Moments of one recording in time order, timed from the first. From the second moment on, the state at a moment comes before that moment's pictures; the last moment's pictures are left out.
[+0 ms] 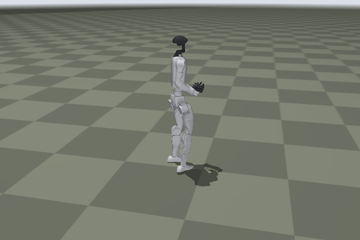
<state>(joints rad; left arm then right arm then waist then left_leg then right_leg) 0.08 0.01 -0.09 0.56 -0.58 -0.37 -1.02 0.07 -0.09 0.34 0.35 0.35 -0.11 1.17 -0.34 0.00 0.02 -0.16 0.01 -0.27 0.20 -0.07 0.00 -0.16 0.17 0.24 0.24 -0.03 -0.11</state>
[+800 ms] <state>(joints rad) 0.06 0.02 -0.13 0.52 -0.49 -0.40 -0.99 0.18 -0.01 0.21 0.36 0.32 -0.46 0.51 -0.20 -0.06 -0.03 0.02 0.07 0.72 0.05 -0.16 0.06 -0.09 -0.17 -0.75 0.06 0.05 0.03</state>
